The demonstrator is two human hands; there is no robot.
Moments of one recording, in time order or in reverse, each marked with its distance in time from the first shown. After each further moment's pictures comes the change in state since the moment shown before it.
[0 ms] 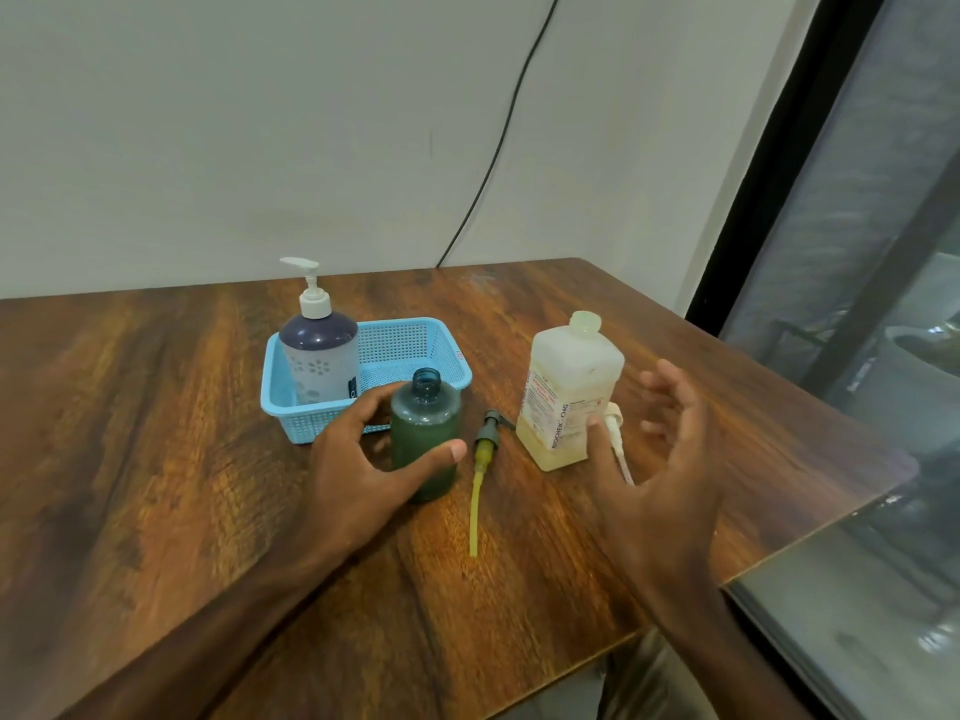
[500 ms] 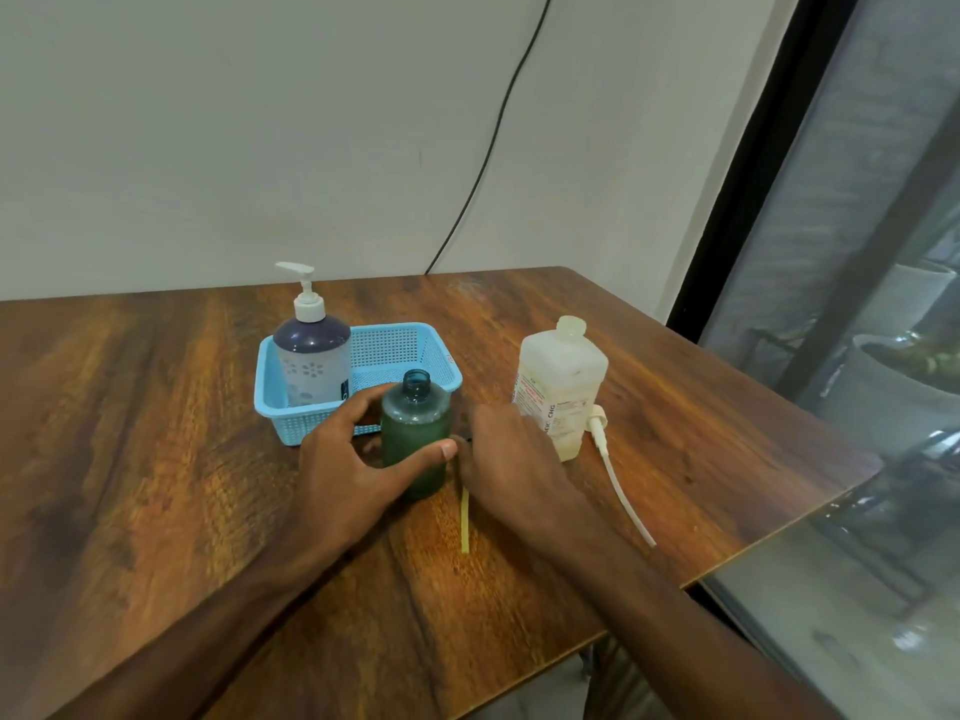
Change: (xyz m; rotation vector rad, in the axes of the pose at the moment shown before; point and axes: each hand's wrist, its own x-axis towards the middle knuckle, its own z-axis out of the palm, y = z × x) left_hand -0.003 0.006 -0.002 0.067 0.050 0.035; right_hand 0.014 -0.044 0.079 -0.499 -0.851 -0.067
